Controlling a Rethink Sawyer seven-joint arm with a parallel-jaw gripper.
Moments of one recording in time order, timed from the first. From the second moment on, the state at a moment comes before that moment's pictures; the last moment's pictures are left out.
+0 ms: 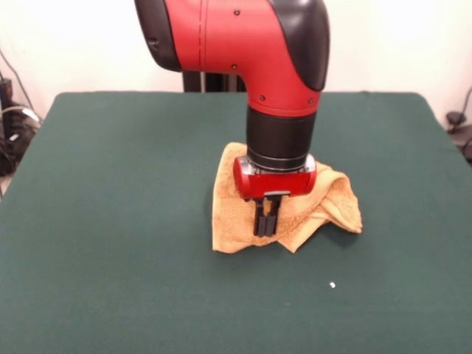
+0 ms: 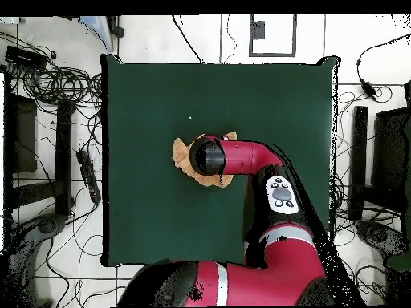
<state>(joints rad) -0.19 -0.37 0.05 1.43 -0.21 0.34 1.57</state>
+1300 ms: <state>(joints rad) -0.17 -0.47 0.04 1.49 -0.21 0.49 1.57</state>
